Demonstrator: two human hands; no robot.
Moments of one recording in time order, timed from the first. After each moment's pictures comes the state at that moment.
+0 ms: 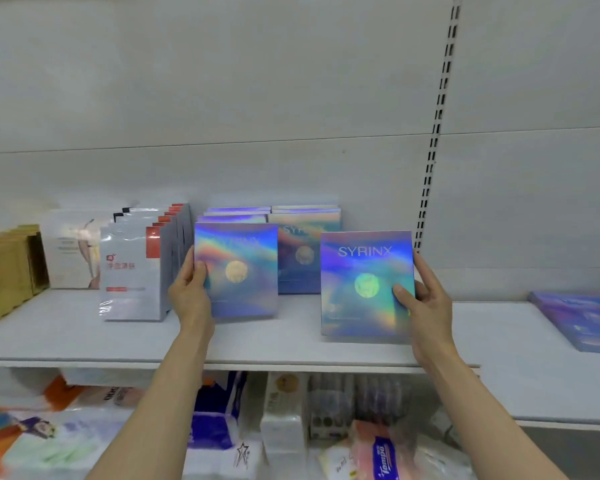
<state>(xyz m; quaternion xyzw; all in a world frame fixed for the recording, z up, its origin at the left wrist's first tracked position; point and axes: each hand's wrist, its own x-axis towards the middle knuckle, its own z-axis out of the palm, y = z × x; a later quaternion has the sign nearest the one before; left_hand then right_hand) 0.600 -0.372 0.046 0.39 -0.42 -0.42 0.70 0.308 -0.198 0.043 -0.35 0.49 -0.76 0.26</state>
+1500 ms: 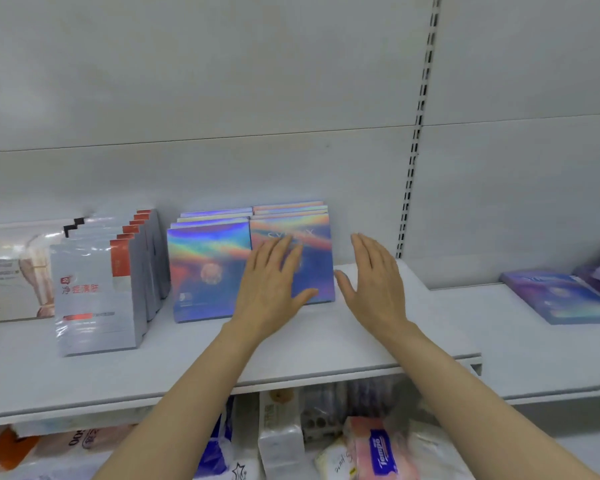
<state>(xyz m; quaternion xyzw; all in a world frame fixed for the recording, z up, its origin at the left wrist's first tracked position) 0.516 -0.363 0.058 0.29 -0.88 0.16 0.33 0.334 -0.271 0.037 -0.55 0.69 -0.38 -0.28</state>
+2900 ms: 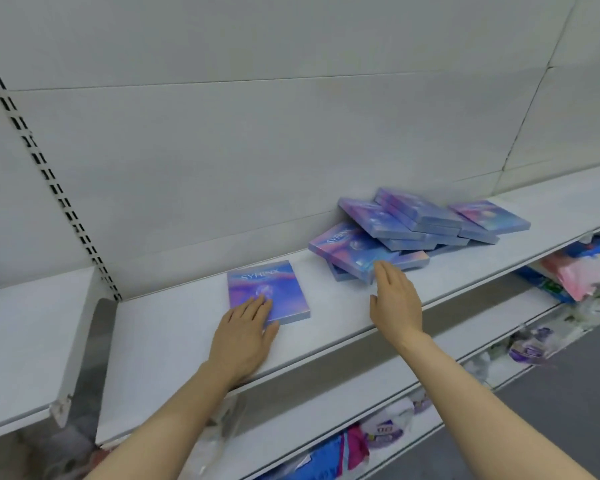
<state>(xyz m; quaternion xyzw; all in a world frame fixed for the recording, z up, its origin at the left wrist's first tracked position) 0.064 -0.122 -0.076 0.26 -0.96 -0.02 0.08 -0.153 0.069 -0.052 -0.36 0.89 -0.21 -0.18</state>
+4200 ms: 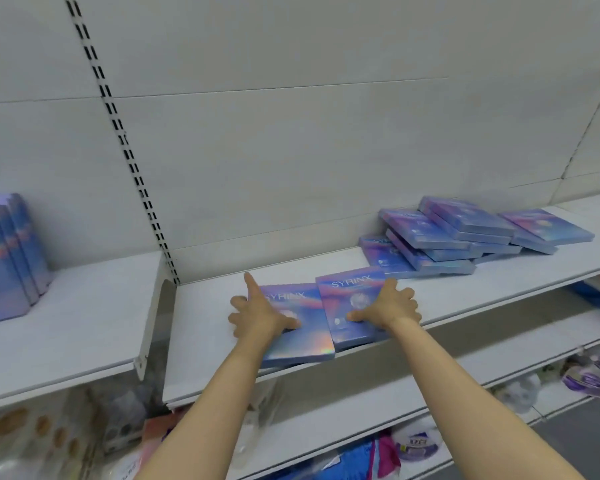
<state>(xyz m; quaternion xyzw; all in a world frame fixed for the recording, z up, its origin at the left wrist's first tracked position) 0.091 -0.116 -0.021 0.58 -0.74 -0.33 0.10 -0.085 0.018 -0.019 -0.19 0.94 -0.23 0.17</state>
